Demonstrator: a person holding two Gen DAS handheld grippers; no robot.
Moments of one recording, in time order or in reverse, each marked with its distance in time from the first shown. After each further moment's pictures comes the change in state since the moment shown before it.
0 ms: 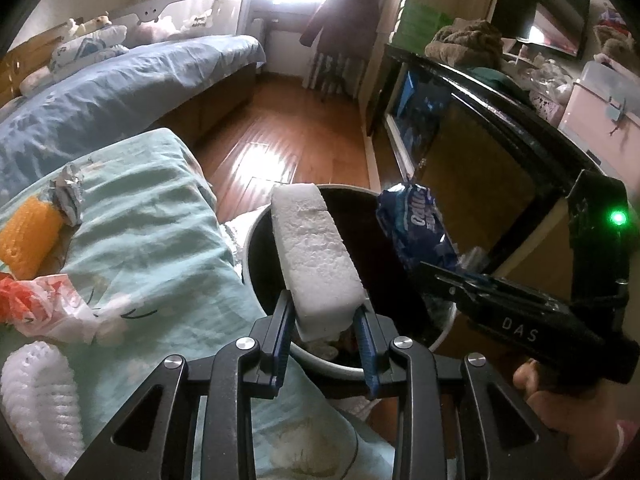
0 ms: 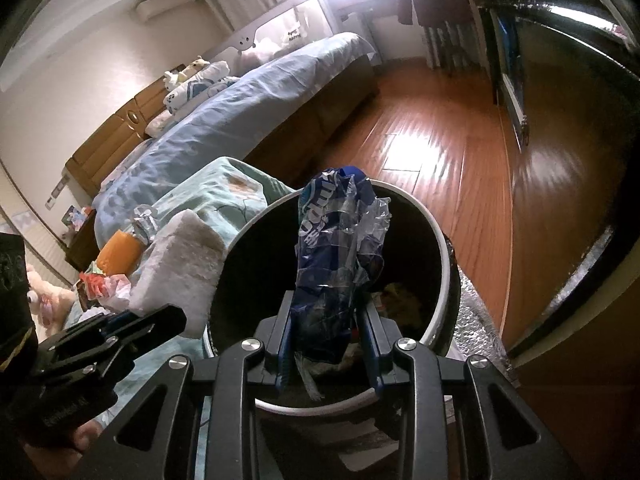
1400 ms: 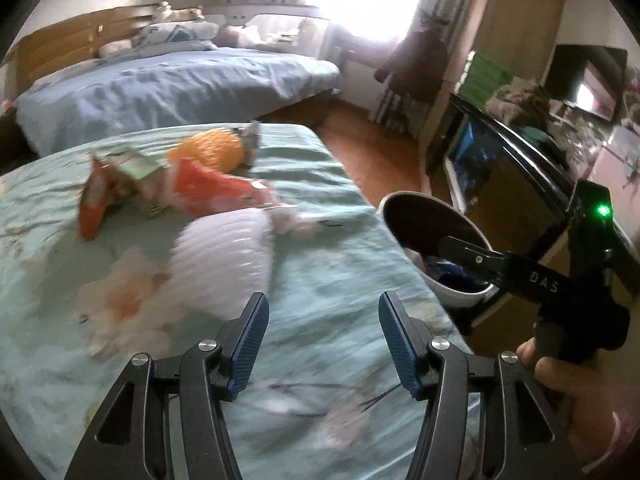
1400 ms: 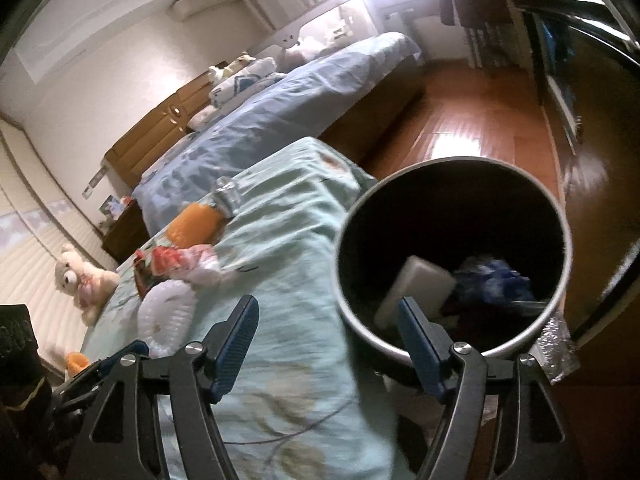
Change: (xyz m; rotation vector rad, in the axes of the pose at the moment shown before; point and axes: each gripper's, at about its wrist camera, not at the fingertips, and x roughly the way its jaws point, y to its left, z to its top) left arm -0.148 0.061 -0.108 -0.209 -0.134 0.141; right arm -0.004 0.089 -0.033 -0.047 -0.001 0.156
